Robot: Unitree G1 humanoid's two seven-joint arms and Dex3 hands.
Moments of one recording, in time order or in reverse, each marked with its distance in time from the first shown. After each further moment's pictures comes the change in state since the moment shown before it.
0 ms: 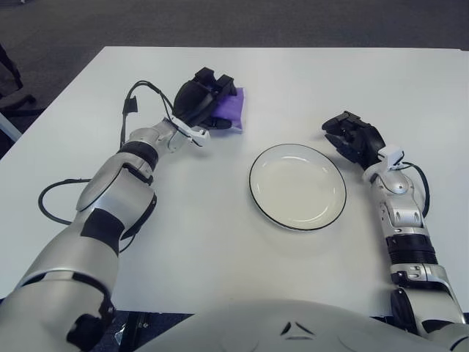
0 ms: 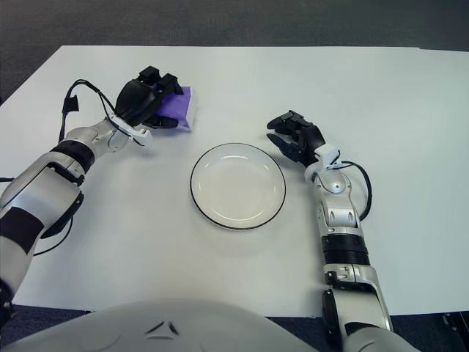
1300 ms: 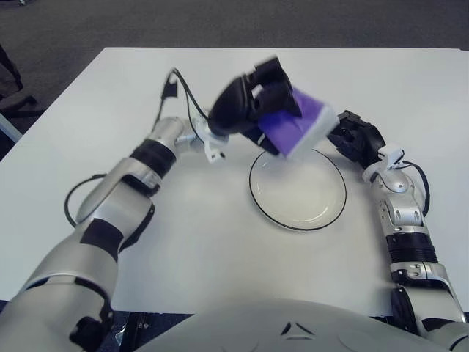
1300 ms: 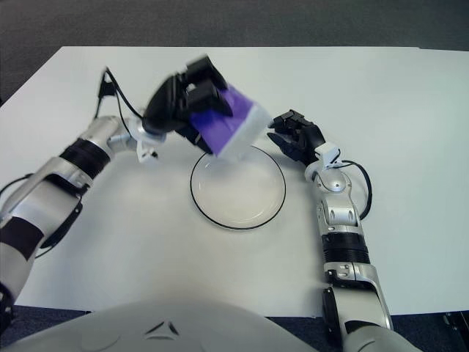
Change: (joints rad) left arm 0.152 -0.049 0.043 -0.563 0.018 -0.411 -0.079; right arm -0.014 0.002 -0.014 0.018 0.002 0.004 -0.004
